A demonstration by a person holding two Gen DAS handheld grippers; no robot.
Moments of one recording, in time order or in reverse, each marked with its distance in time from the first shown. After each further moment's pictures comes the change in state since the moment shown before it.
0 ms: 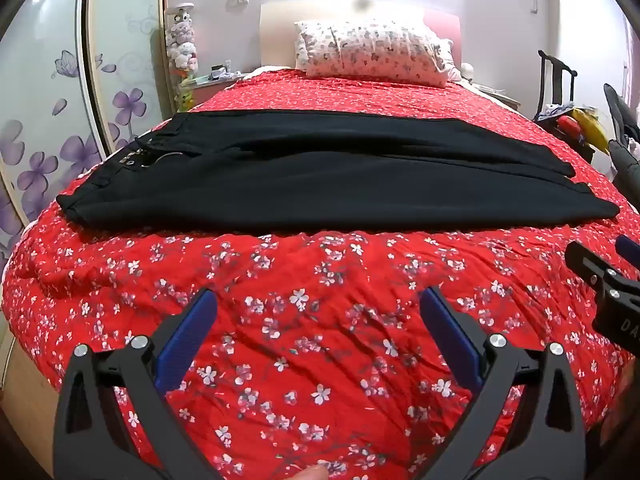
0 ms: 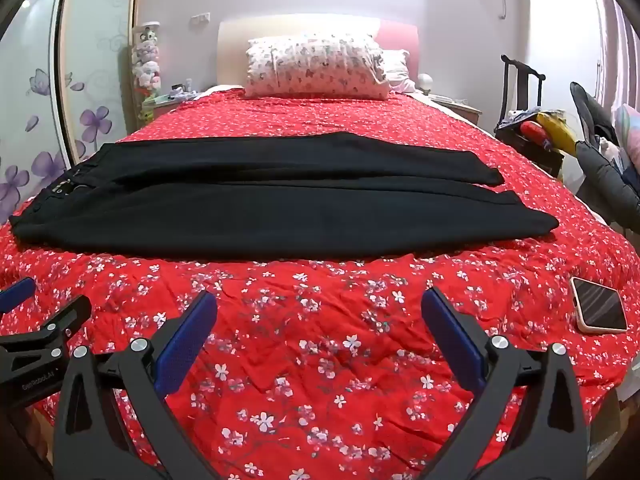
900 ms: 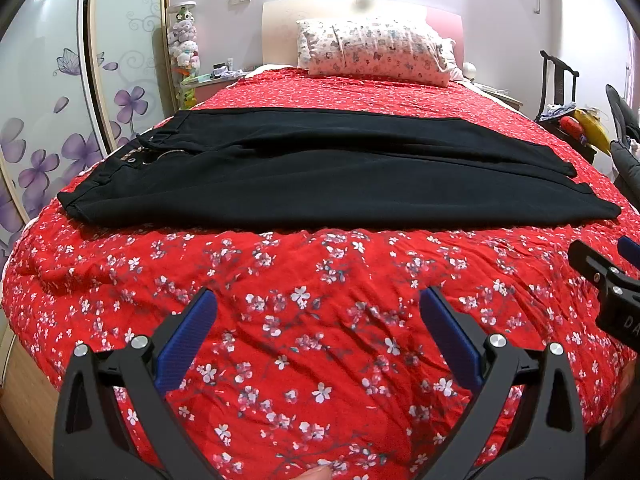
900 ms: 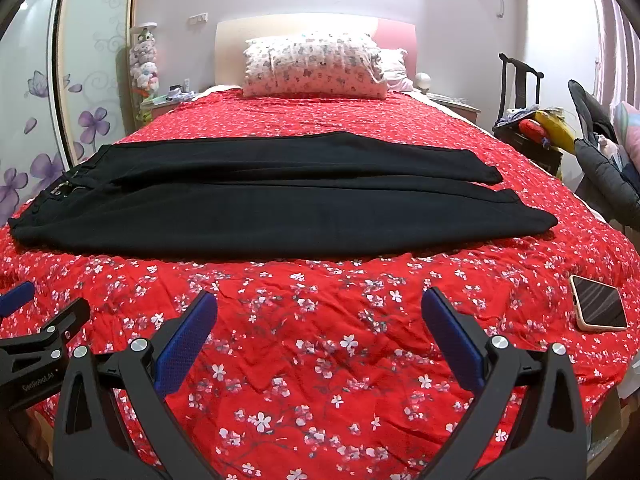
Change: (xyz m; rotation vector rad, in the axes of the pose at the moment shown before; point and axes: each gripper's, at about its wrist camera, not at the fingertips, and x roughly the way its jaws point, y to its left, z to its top) left arm 0.000 0.000 0.000 -0.004 0.004 -0.003; right arm 0.000 -0.002 0.000 0.003 0.002 -0.001
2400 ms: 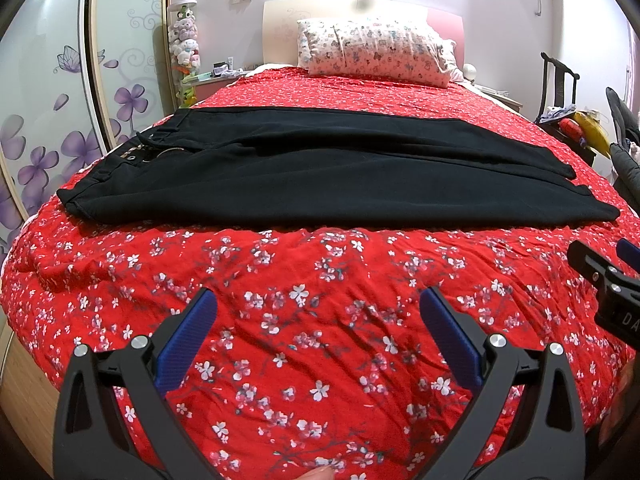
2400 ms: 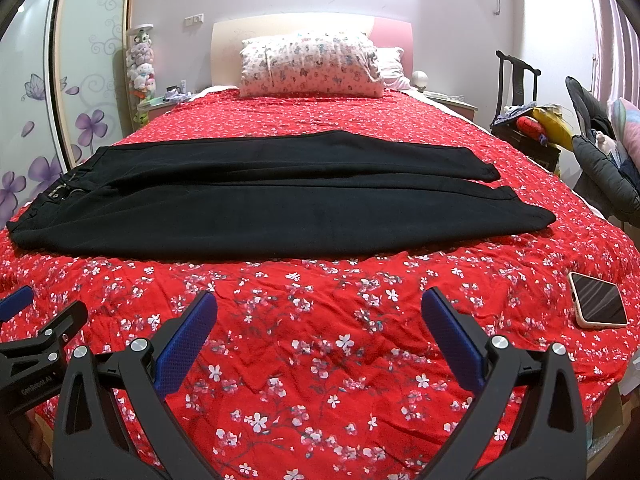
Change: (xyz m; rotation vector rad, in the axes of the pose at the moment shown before) left arm 0.000 0.000 0.000 -0.004 0.001 -0.003; right arm 0.001 -0.003 -0.001 0.007 0.001 0.002
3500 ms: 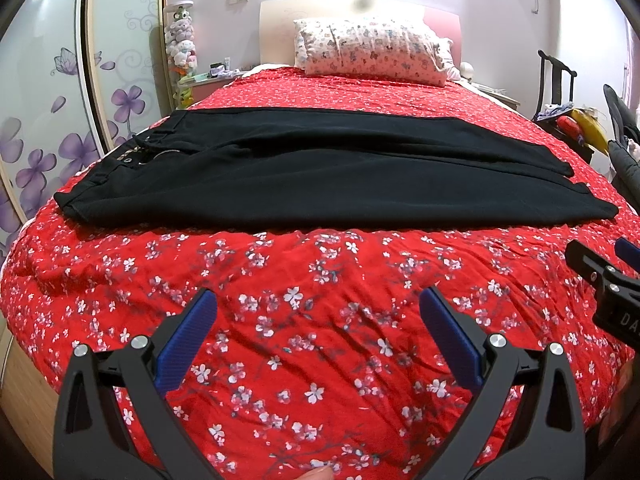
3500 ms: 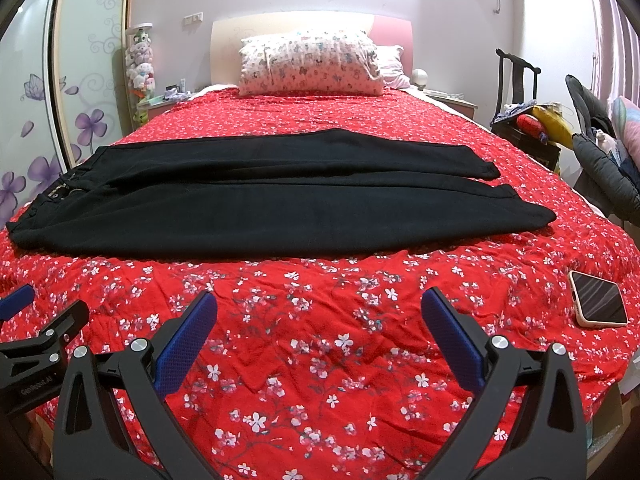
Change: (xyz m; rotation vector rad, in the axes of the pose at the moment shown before) left arm 0.000 -0.009 0.002 0.004 0.001 -0.008; right arm 0.002 -0.003 0.000 0.005 0.004 0.003
